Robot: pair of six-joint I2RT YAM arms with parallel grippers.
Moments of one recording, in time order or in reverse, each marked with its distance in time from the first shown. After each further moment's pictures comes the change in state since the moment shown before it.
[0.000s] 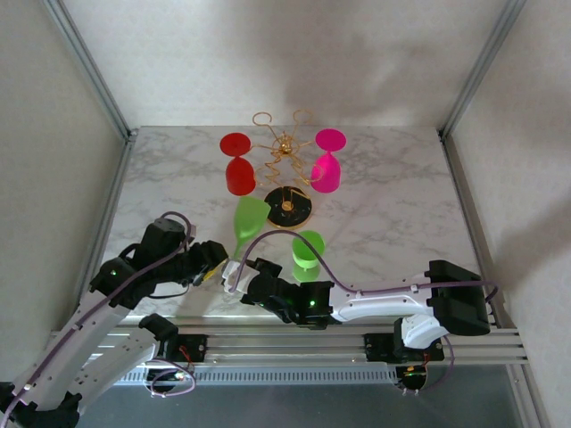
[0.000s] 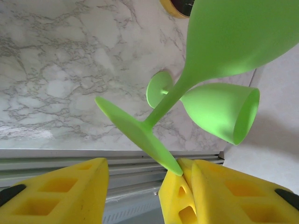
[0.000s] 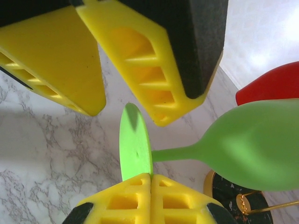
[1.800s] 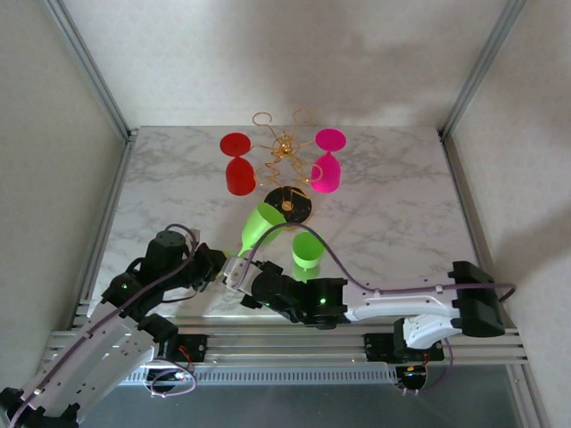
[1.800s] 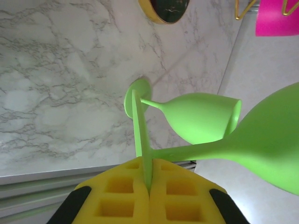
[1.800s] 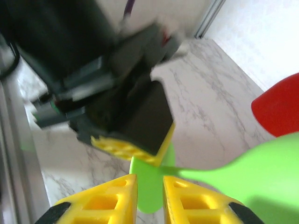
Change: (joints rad) left arm 0.000 -0.109 -0.240 0.288 0.032 -0.117; right arm 0.026 -0.109 0.092 -0.186 -0.105 0.164
